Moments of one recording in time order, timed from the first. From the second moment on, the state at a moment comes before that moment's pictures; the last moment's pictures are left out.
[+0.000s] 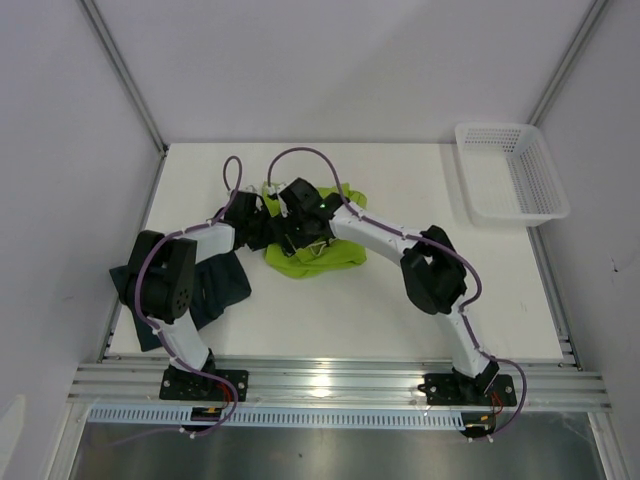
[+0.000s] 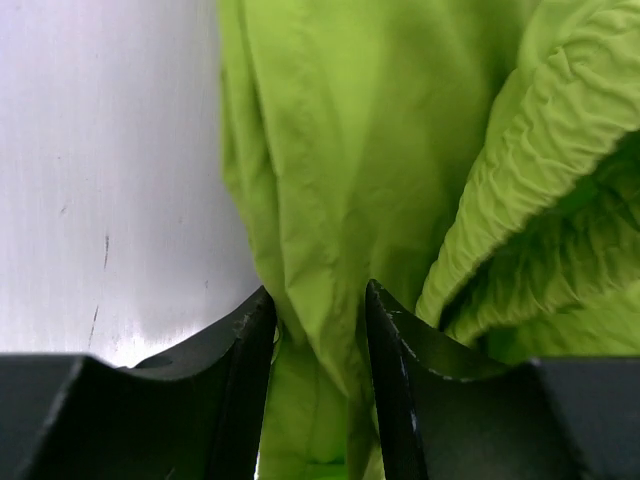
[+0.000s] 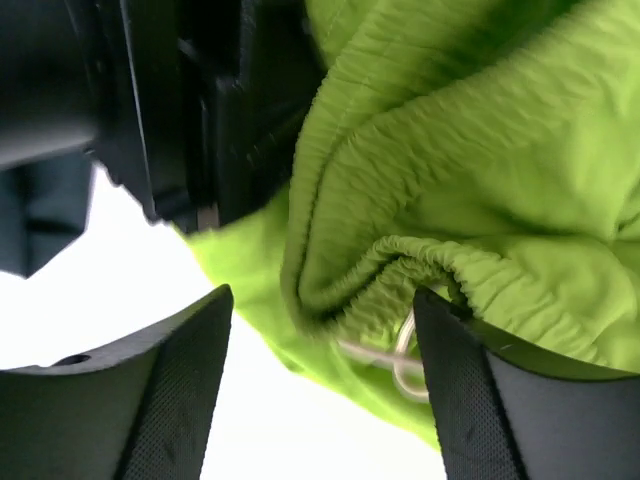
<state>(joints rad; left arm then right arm) -0.24 1.76 0.94 -0.07 0.11 -0.60 0.86 2.23 1.94 -0.65 -0.02 0.14</state>
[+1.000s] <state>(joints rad) -0.24 1.76 0.94 -0.06 0.13 -0.60 0.59 1.75 1.47 -0.60 -0.01 0.83</state>
